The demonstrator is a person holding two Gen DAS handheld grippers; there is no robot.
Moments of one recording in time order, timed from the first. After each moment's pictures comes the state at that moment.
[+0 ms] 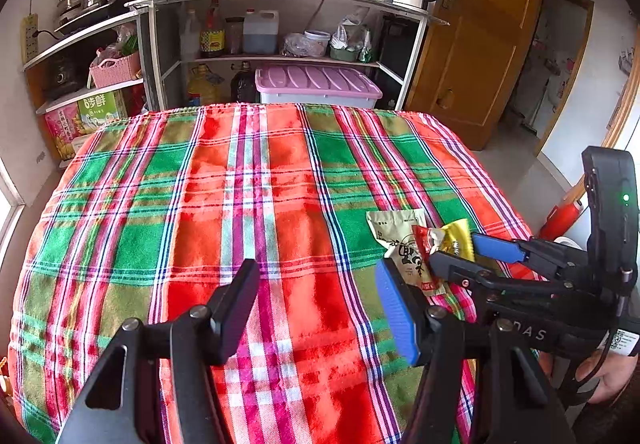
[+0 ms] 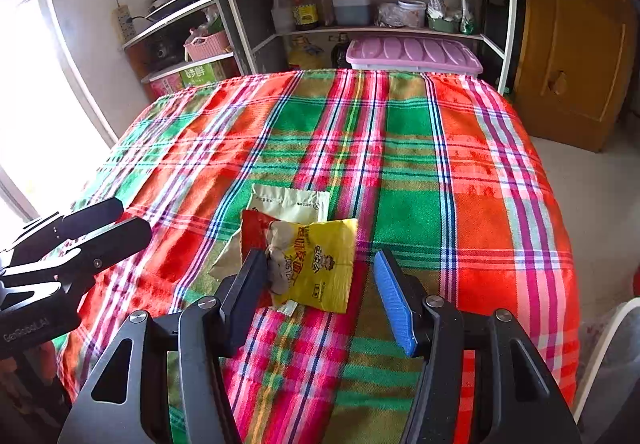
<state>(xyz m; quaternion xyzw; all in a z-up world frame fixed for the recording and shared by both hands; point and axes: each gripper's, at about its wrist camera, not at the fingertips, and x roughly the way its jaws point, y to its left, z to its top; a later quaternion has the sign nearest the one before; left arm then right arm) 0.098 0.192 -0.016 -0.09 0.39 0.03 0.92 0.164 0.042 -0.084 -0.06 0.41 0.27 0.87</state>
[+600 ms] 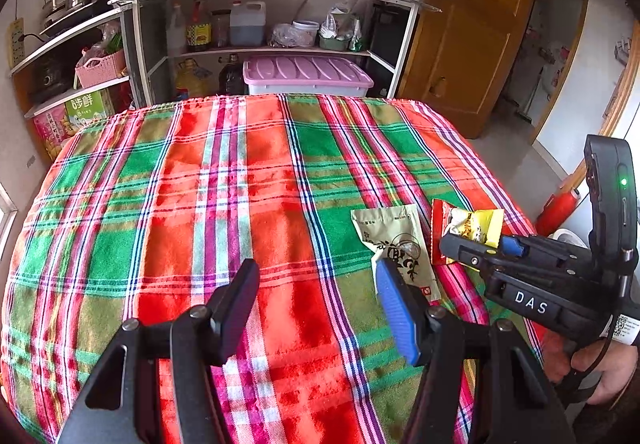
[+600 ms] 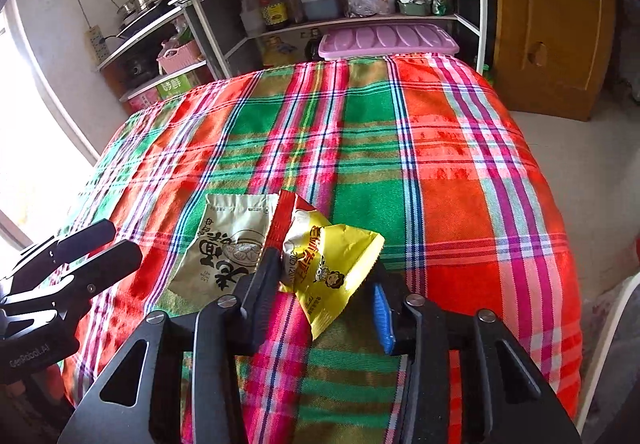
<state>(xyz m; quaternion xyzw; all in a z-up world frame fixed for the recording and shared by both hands) 0.117 0.180 -0.023 -0.08 0.40 0.01 0.91 0.181 0.017 -0.089 -0.02 0.43 0.24 0.87</state>
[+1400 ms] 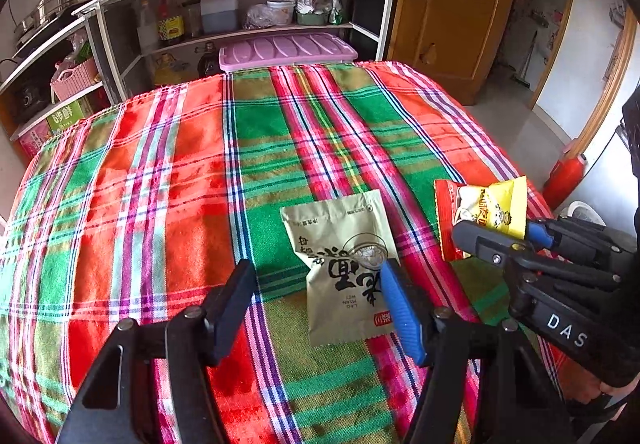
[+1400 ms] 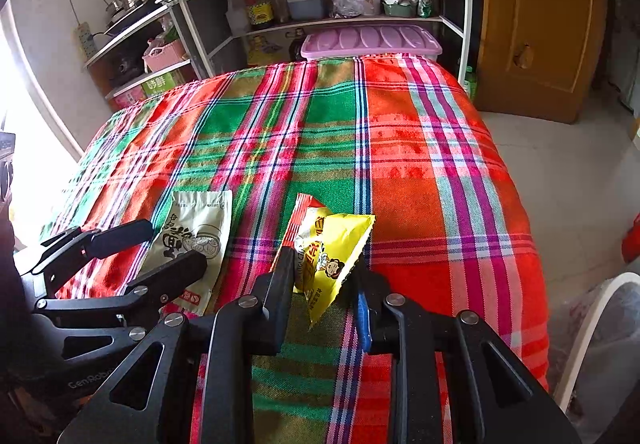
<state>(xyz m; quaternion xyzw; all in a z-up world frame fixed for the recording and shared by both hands) 0.155 0.133 -0.047 -0.03 0.44 0.00 0.90 0.183 -0.004 -0.089 -0.03 0.43 0.21 0.88</state>
